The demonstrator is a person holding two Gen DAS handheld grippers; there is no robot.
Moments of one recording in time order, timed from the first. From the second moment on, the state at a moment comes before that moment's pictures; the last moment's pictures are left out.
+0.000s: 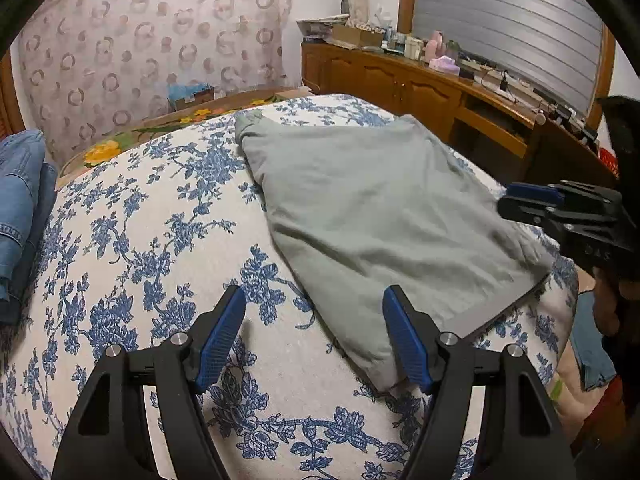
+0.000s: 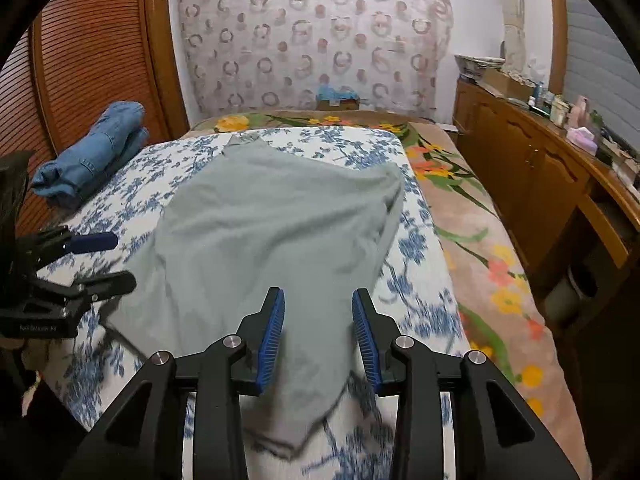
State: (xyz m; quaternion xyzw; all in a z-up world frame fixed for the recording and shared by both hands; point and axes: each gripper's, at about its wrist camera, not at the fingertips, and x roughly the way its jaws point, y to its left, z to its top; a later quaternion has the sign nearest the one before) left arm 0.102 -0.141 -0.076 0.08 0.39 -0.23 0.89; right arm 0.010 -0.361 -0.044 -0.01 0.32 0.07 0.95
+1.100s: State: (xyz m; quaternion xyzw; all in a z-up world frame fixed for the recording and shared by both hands) left arm 0.097 -0.136 -0.087 0.09 0.41 -0.24 0.87; right arm -0.030 -0.364 -0.053 0.06 0.35 0.07 0.93
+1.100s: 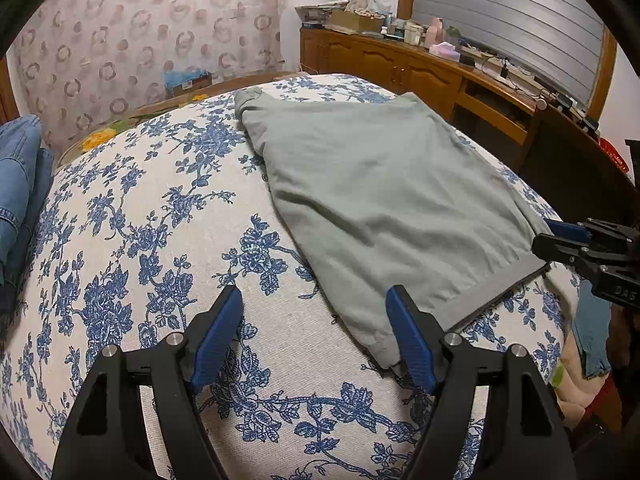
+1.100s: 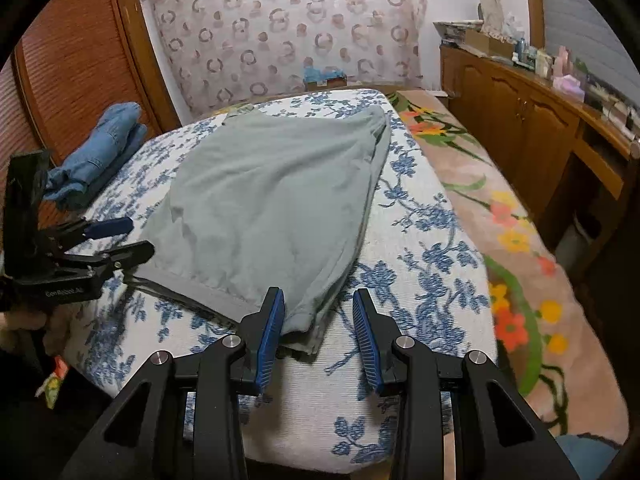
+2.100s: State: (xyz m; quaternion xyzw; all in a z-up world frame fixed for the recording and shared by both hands) left arm 0.076 -0.140 -0.082 0.05 0.41 -0.27 0.87; right arm -0.032 -0.347 -0.062 0.05 0.32 0.08 0.94
